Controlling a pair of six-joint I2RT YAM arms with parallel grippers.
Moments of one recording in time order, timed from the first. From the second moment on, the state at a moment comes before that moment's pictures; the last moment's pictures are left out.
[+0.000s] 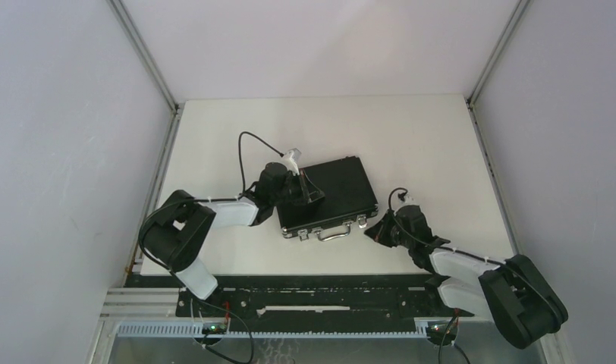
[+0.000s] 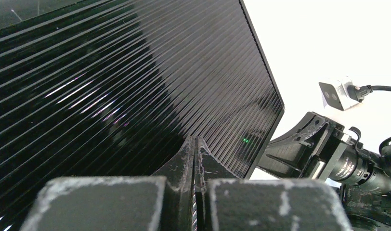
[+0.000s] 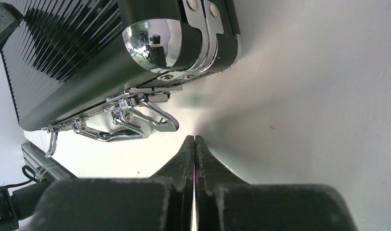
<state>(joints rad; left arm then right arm) -0.62 1.66 0.71 0.47 0.29 -0.73 0.45 1.12 0.15 0.29 -0.17 0.82</state>
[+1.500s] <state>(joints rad) -0.61 1.46 0.72 0.08 0.06 -0.65 0.92 1.80 0.61 0.69 -0.38 0.90</state>
